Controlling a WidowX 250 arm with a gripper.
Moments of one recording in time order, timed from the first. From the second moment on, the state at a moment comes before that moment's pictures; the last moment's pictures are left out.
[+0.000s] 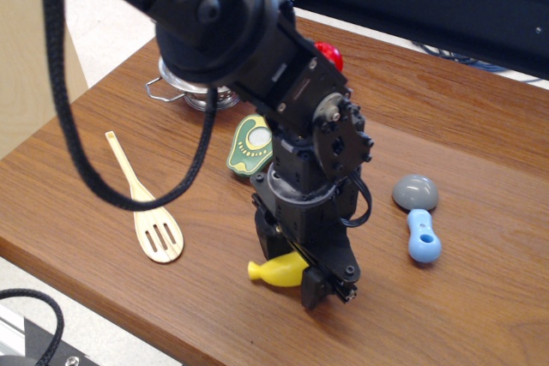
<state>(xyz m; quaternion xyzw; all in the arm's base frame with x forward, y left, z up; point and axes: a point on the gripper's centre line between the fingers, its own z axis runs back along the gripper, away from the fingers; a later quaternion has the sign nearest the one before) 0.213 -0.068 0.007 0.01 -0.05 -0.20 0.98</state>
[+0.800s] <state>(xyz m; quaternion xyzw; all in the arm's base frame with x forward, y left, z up) 0.311 0.004 0.089 -0.02 -0.11 0.02 0.99</state>
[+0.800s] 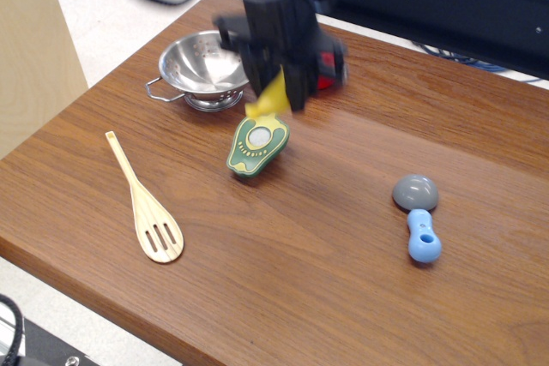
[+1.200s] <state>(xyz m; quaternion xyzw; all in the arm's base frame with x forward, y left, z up) 0.338 0.055 0.072 0.03 -0.12 0.11 0.99</state>
